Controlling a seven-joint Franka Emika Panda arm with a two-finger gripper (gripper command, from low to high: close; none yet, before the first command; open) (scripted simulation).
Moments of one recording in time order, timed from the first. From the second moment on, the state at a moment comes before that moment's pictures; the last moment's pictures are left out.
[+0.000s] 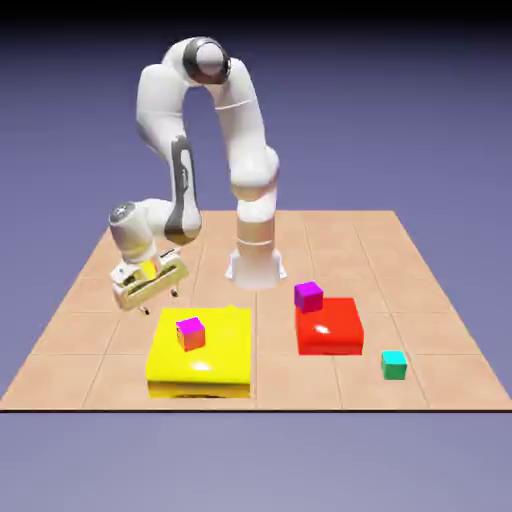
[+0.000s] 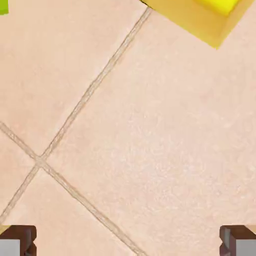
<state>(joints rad) -1.88 0.33 0.78 -2.76 -0.42 2.66 -0.59</state>
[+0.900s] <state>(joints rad) -2.72 1.01 0.88 -3.01 -0.44 2.69 -1.23</state>
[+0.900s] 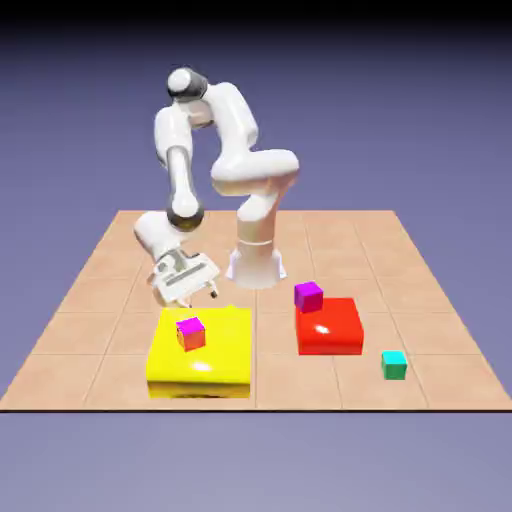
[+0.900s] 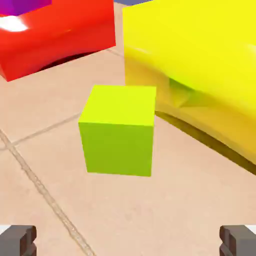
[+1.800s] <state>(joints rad) -2.74 1.02 0.91 -2.97 -0.43 2.61 -1.17</state>
